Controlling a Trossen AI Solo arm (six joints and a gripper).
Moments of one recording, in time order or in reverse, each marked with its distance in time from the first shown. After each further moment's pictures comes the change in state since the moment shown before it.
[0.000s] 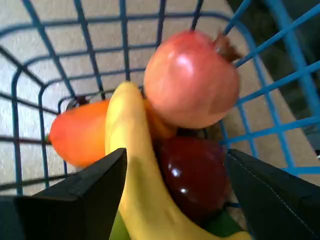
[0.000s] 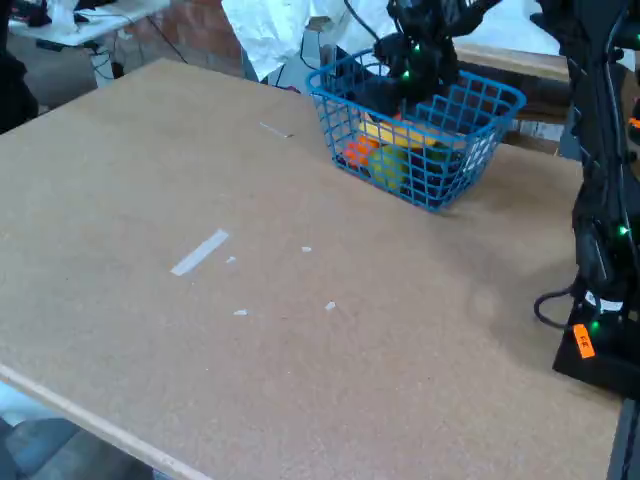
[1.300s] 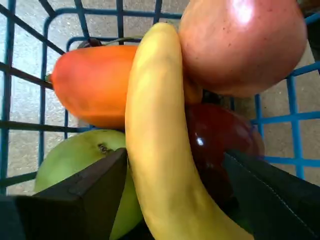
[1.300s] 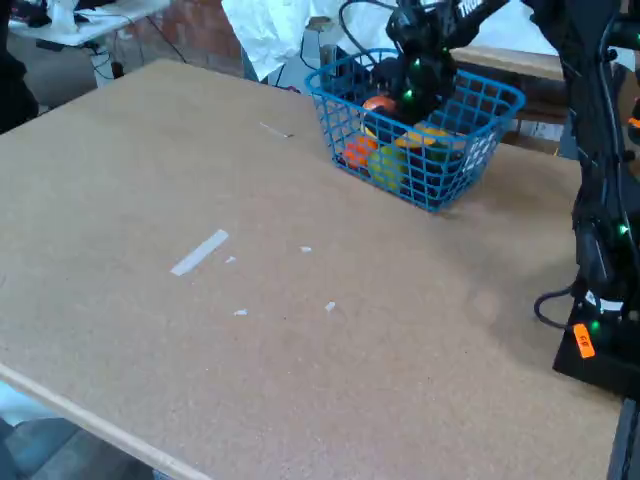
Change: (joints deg) arm -0.1 3.5 0.2 -3.7 -1.8 -8.0
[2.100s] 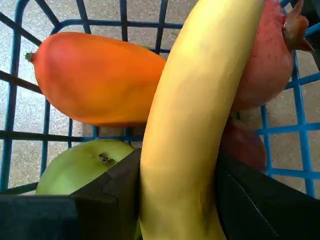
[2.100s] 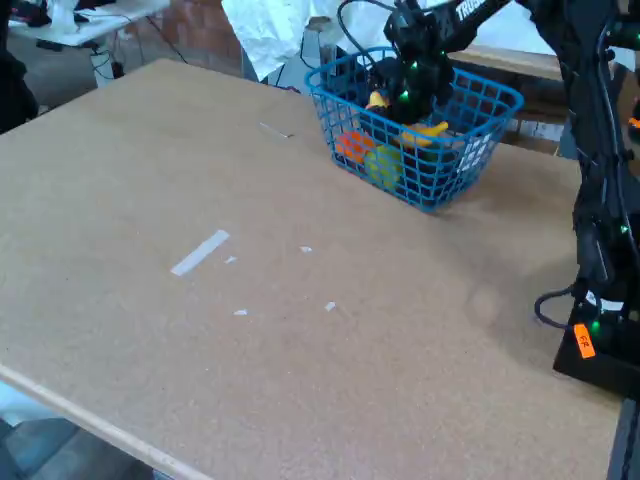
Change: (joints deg) arm 0.0 0.8 0.0 1.9 -0.4 3.4
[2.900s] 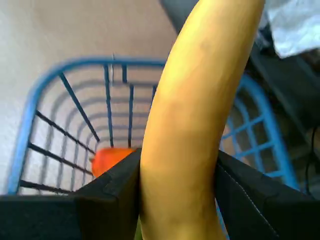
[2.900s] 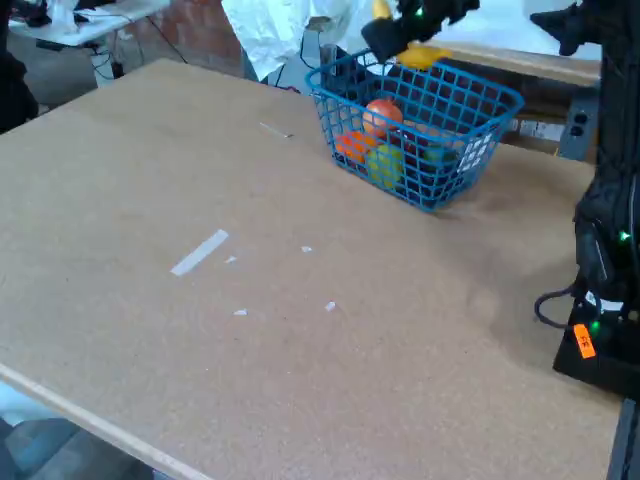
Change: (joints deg) arm 0.1 -20.3 -0.2 0.4 -5.0 2.0
